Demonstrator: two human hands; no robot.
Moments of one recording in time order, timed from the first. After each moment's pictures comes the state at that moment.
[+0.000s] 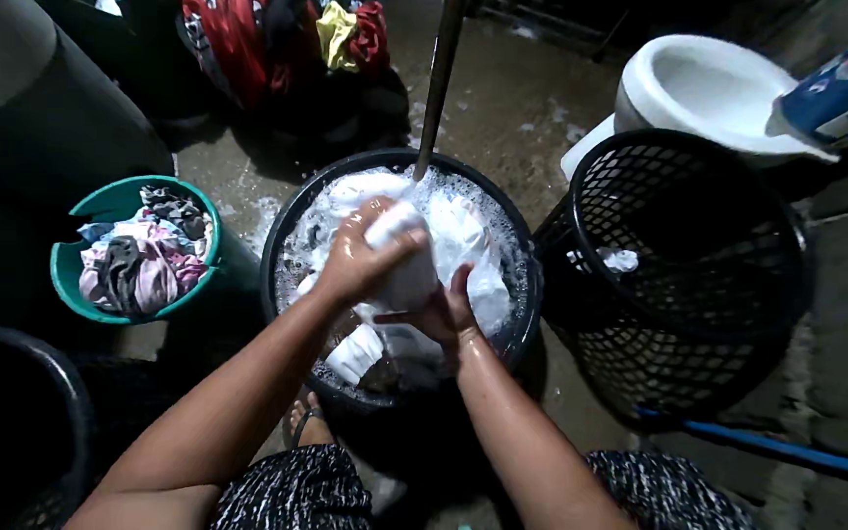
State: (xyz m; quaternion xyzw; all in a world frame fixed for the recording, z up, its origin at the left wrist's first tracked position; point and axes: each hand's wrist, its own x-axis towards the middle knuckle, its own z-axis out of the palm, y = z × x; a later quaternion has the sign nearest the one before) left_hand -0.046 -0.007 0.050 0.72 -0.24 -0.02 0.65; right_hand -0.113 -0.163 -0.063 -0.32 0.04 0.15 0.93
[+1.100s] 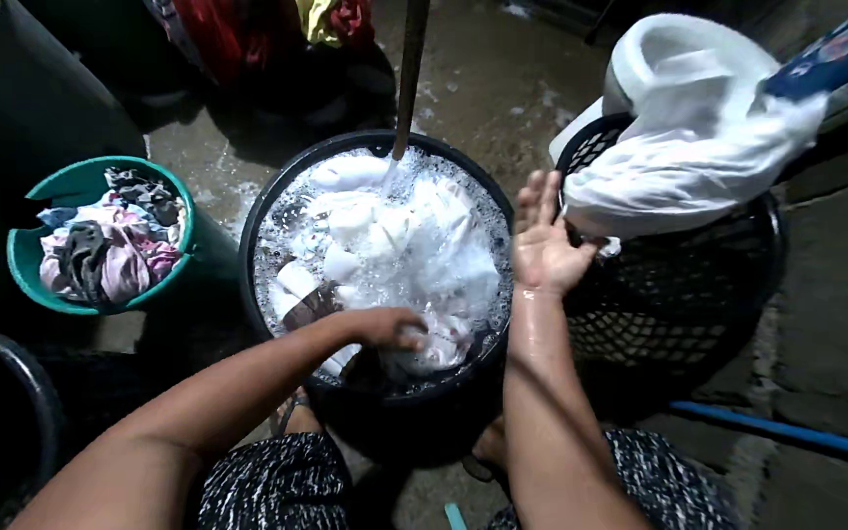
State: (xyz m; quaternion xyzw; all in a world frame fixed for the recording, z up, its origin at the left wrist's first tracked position) left_hand -0.078 -0.026 -0.065 0.76 -0.41 -0.46 0.22; right_hand -0.090 -0.292 -0.021 -0.15 0.01 -0.24 0.96
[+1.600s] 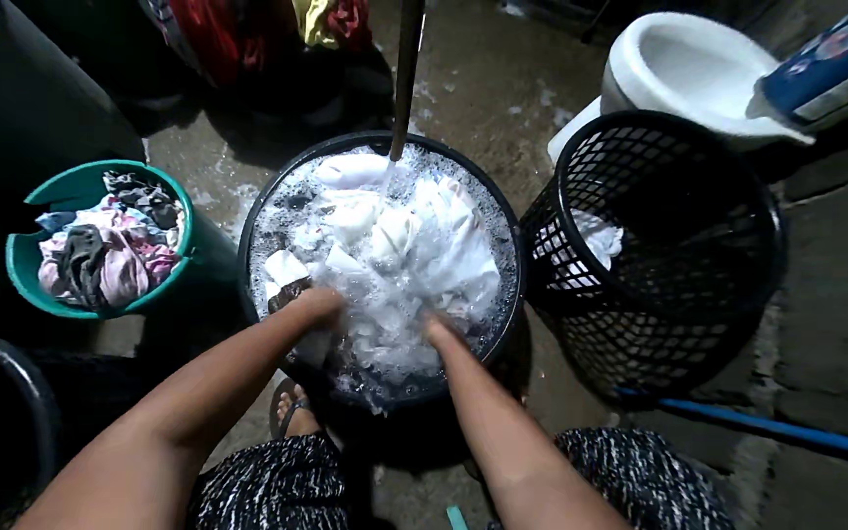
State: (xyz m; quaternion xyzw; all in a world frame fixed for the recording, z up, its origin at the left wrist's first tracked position) left_hand -0.040 0.027 -0.073 0.85 -0.24 -0.45 -0.09; right_hand -0.132 -0.183 -0.111 -0.85 0.16 0.42 0.26
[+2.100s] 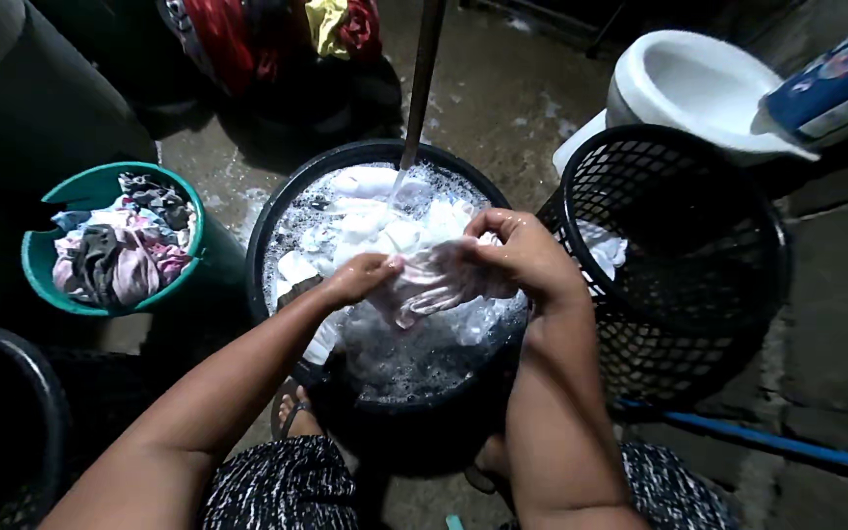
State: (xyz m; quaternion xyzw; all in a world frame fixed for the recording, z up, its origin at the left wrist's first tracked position) left_hand -0.031 -0.001 -0.031 0.80 -0.22 -0.30 0.46; right_hand -0.098 -0.257 0.065 -0.84 0.00 0.07 0.53
